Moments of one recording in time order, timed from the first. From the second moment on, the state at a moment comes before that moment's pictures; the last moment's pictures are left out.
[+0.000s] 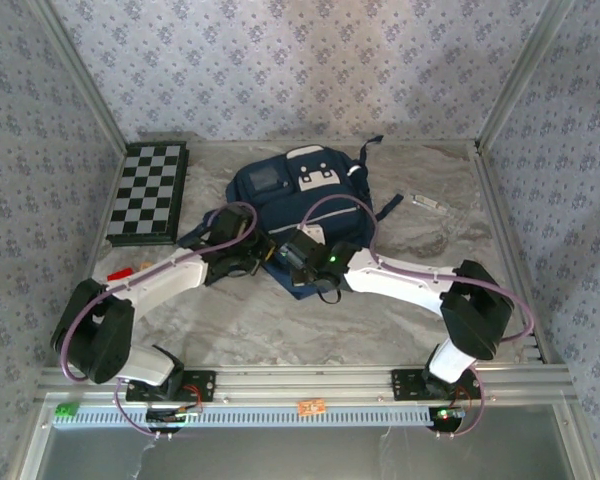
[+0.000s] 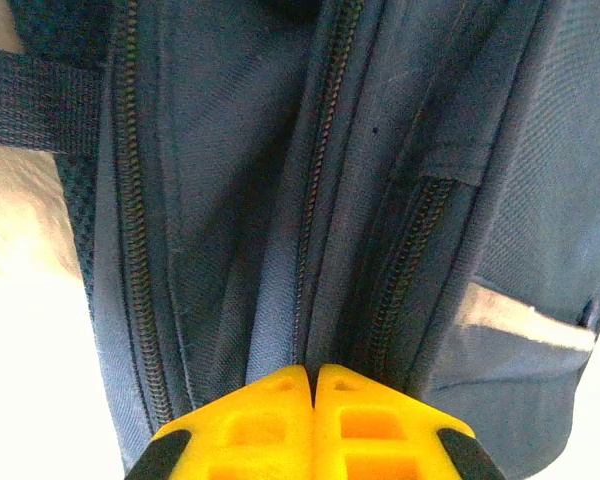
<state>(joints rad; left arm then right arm) -0.57 1.41 0.84 -0.24 0.13 -1.47 0.98 1.61 1.14 -0.58 0.31 0.75</state>
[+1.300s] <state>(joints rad) -0.56 1.47 0.87 -0.16 0.21 -1.49 0.96 1.64 1.21 -0.54 0.20 0.63</state>
